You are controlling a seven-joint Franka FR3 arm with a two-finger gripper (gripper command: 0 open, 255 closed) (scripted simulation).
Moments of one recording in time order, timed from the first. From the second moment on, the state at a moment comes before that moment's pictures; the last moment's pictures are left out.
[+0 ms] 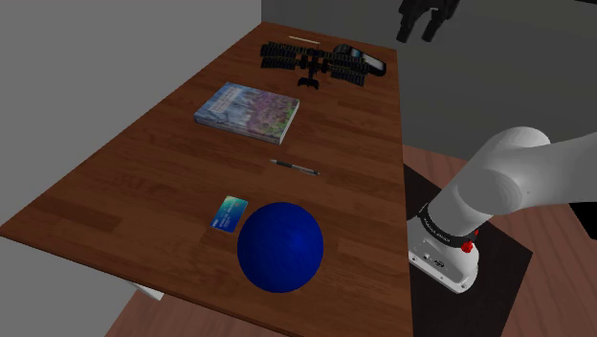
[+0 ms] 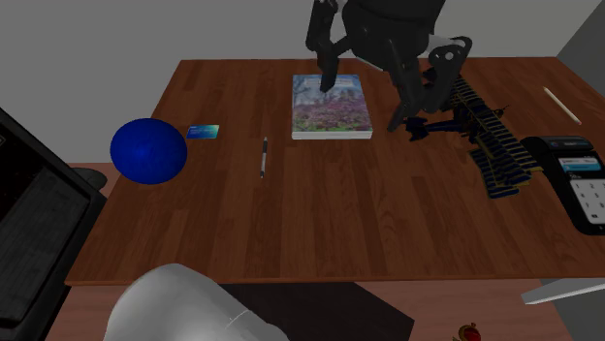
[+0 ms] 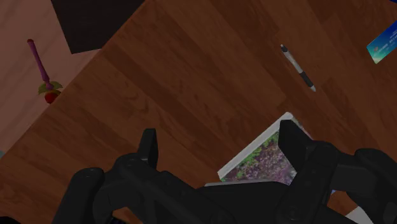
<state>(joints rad) -0.02 -0.82 -0.05 -2.27 0.06 1.45 0.09</state>
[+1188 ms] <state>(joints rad) 0.19 -0.59 0.11 -2.51 0.15 1.91 -0.06</state>
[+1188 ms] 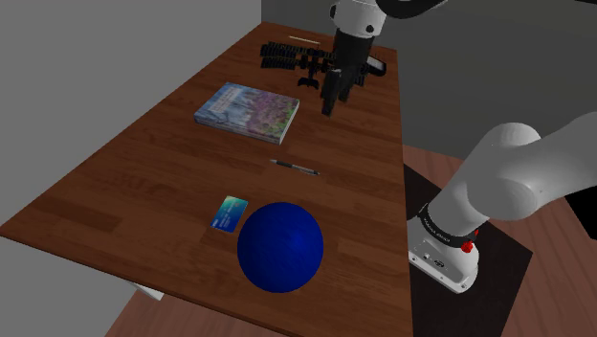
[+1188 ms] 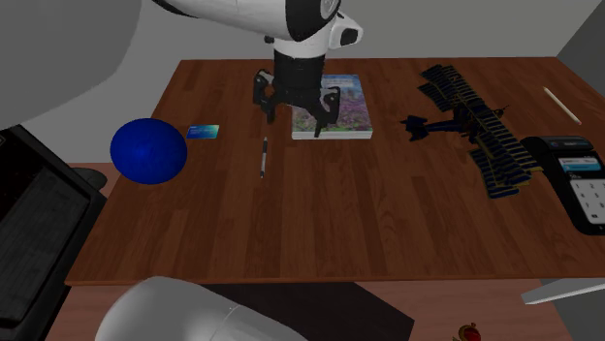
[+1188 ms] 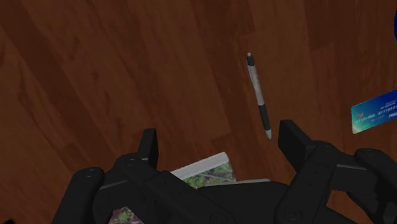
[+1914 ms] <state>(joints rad) 0.31 -0.33 0.22 -2.56 0.19 2.22 -0.16</state>
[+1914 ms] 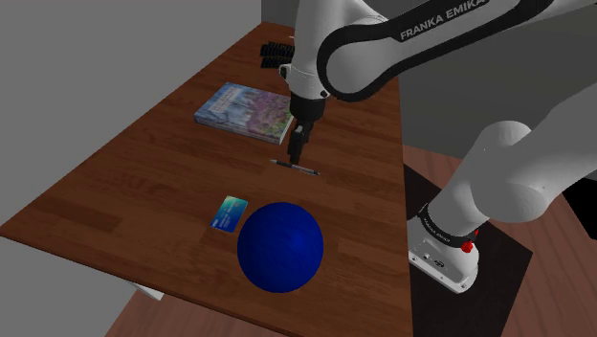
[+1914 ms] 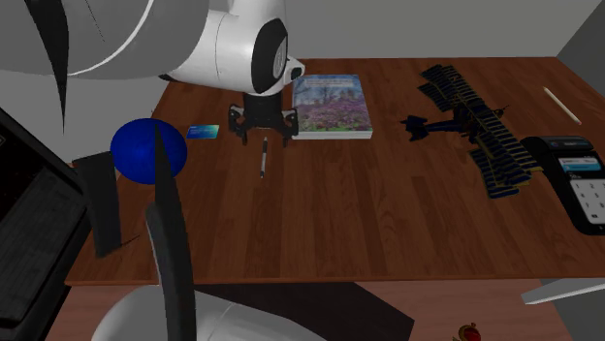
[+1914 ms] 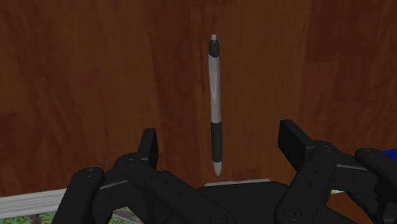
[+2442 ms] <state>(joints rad) 0.32 -0.24 0.24 -2.60 0.19 2.35 -0.16</state>
